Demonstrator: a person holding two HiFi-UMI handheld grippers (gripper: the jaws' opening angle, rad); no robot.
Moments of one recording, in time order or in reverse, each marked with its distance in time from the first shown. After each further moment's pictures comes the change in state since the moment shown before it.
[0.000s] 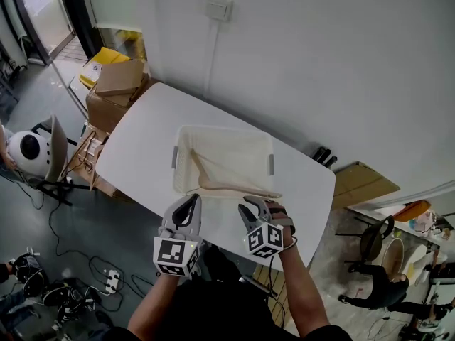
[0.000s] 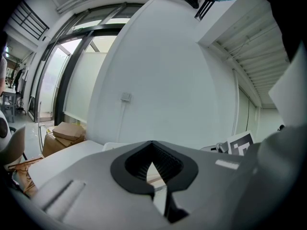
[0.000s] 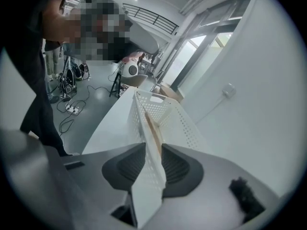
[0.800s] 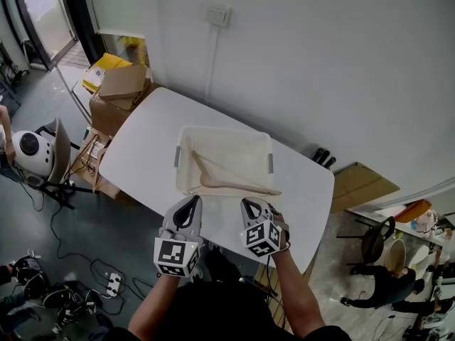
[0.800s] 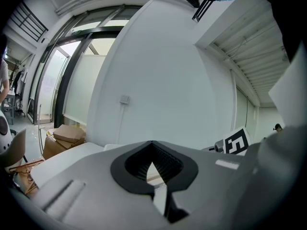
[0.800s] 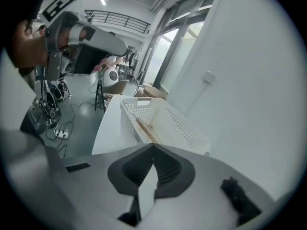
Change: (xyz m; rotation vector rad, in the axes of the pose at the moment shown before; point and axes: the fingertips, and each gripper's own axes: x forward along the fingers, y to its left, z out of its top) left arm -0.022 -0.008 0.006 0.015 -0.017 -0.011; right arm -0.014 -0.006 0.008 0.295 0.006 -0.095
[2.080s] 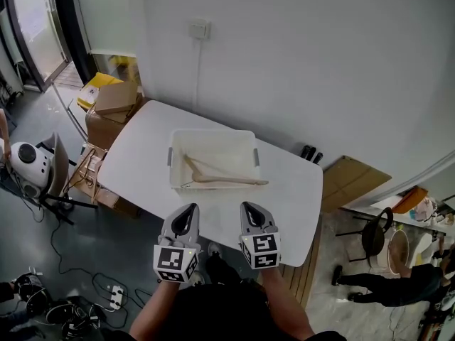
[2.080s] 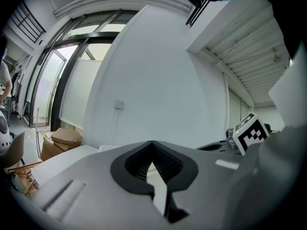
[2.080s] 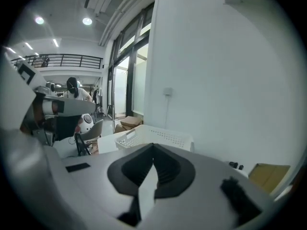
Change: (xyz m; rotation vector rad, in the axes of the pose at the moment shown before) left arm -0.050 -0.044 0.002 0.025 -0.042 -0.048; right arm -0.102 0.001 0.020 0.543 -0.273 -0.215
